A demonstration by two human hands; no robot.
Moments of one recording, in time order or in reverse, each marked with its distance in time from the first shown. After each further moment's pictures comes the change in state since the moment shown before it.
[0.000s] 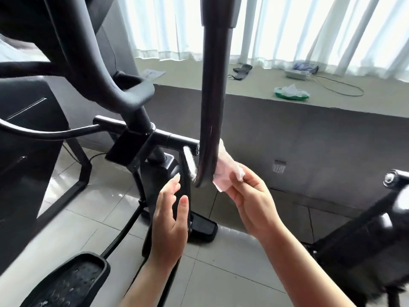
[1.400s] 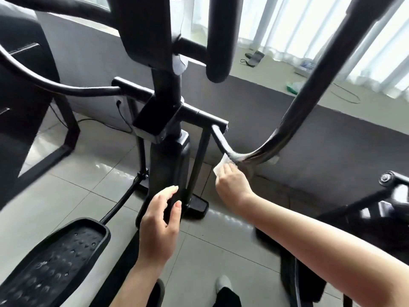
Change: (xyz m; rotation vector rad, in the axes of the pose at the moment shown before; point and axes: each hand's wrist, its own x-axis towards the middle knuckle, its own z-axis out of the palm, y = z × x) left_hand -0.040 -0.070 -0.122 0.008 0.031 -0.129; right_hand 0.028 0.098 0.098 -2.523 -0.612 -0.063
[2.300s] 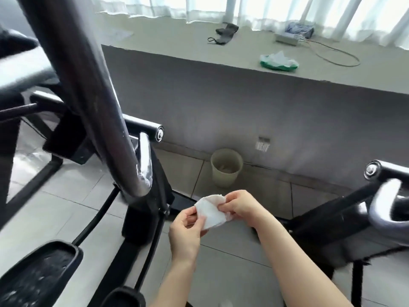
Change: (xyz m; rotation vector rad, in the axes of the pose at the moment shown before) left_hand -0.003 0.056 0.281 -0.310 -0.018 -0.746; right_hand -0.046 0.133 0.220 2.094 -0.589 0.469
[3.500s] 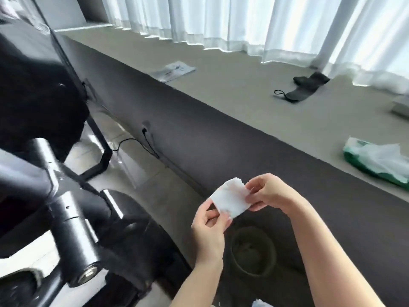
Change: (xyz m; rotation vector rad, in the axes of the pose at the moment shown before) left_hand 0.327 0.164 0.261 -0.336 0.388 0.140; right_hand 0.350 -0.295 -0.224 -0.457 -0.286 -0.343
